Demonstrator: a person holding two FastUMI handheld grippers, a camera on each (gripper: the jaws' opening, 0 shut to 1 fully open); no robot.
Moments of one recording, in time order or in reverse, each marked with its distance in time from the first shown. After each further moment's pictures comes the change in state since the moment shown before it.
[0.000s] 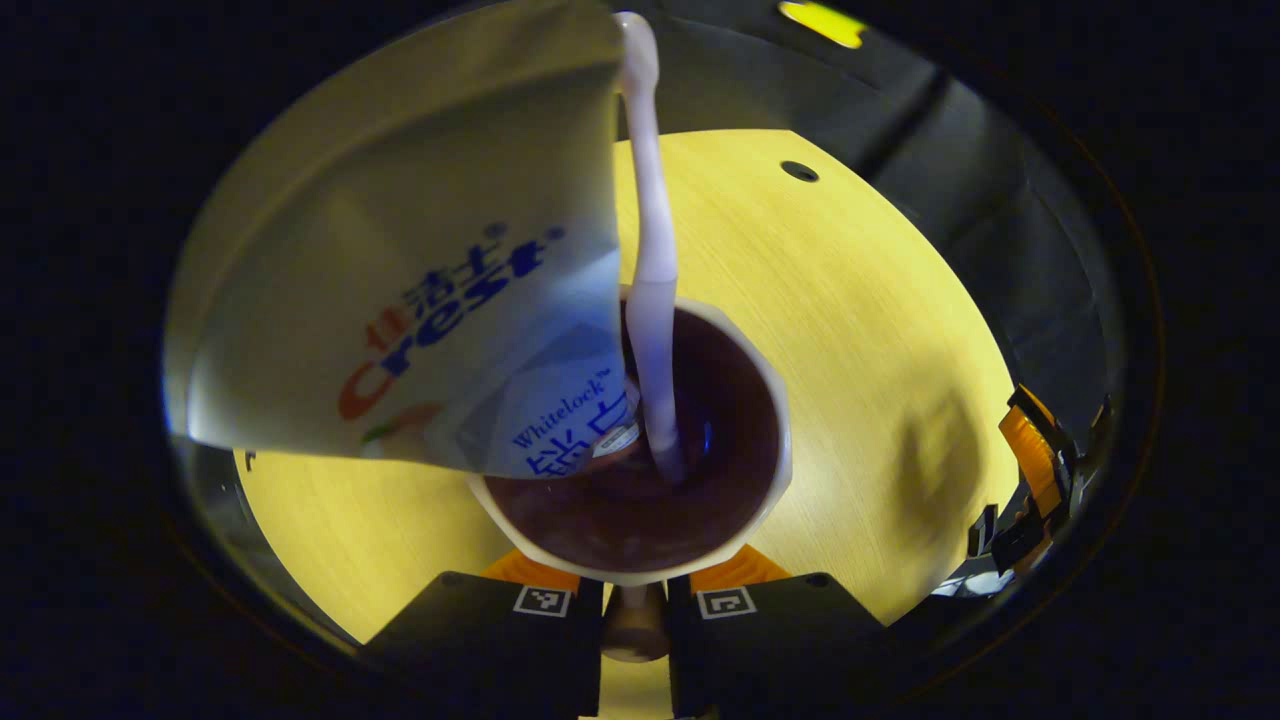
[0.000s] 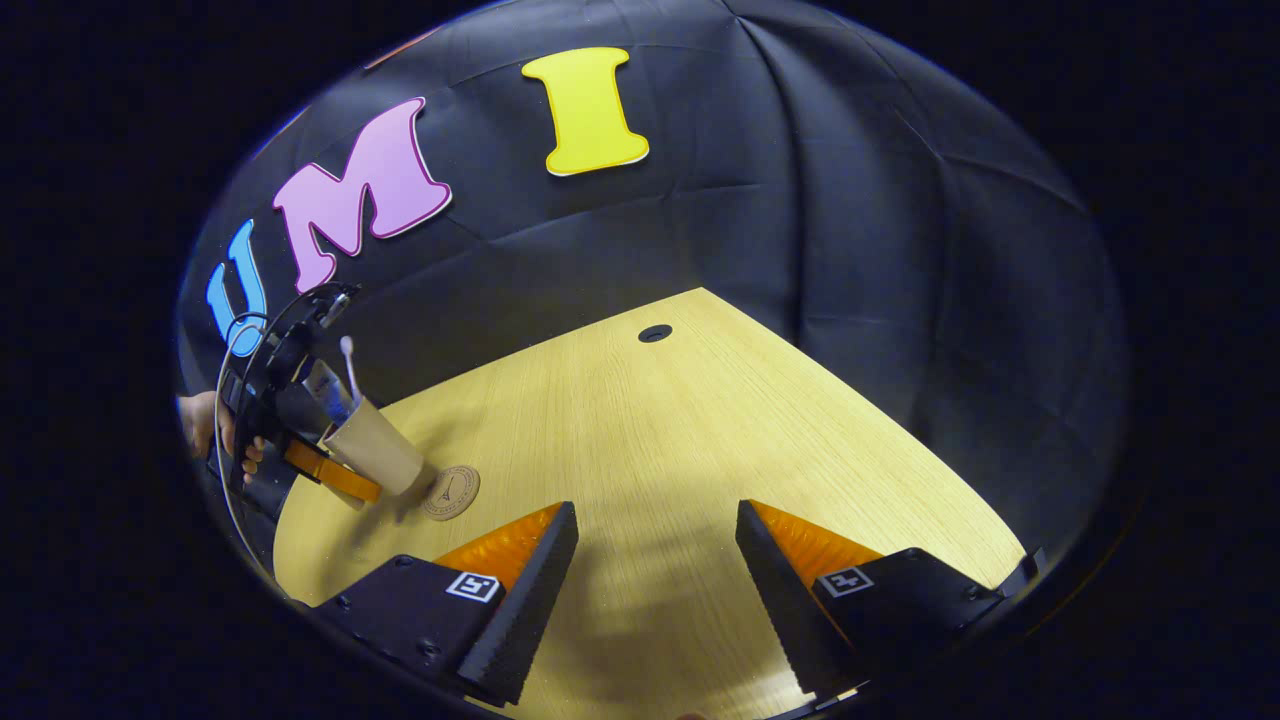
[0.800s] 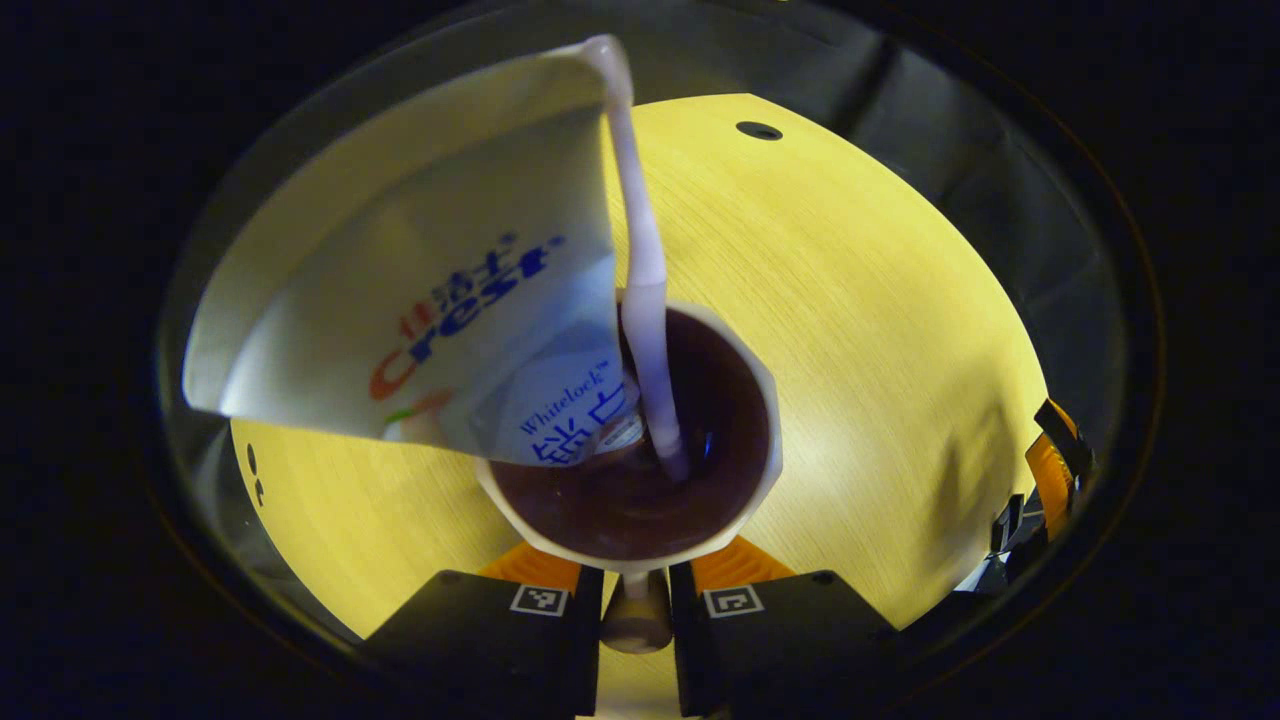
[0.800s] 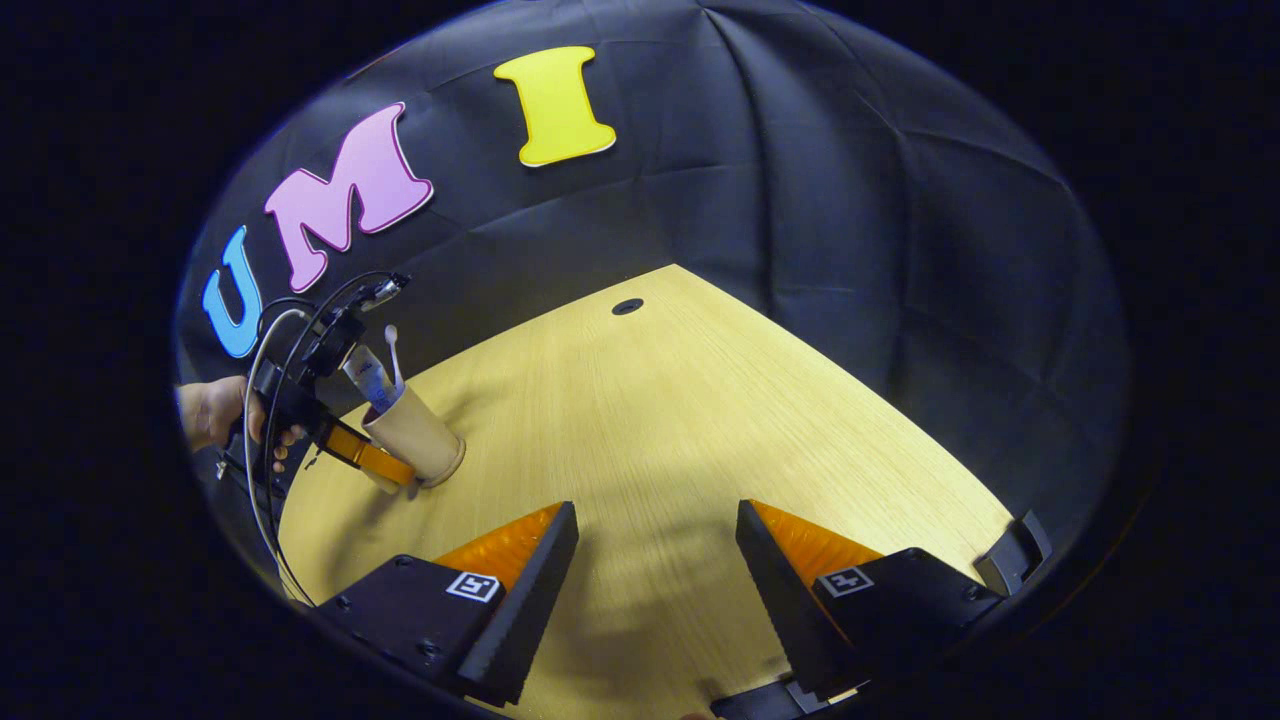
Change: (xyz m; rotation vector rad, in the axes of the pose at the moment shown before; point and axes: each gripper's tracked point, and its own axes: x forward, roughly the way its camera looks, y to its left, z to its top) left arm 0.032 -0.035 0.007 0.072 0.047 0.049; right arm -0.028 -0.032 -0.030 0.043 0.040 -0.038
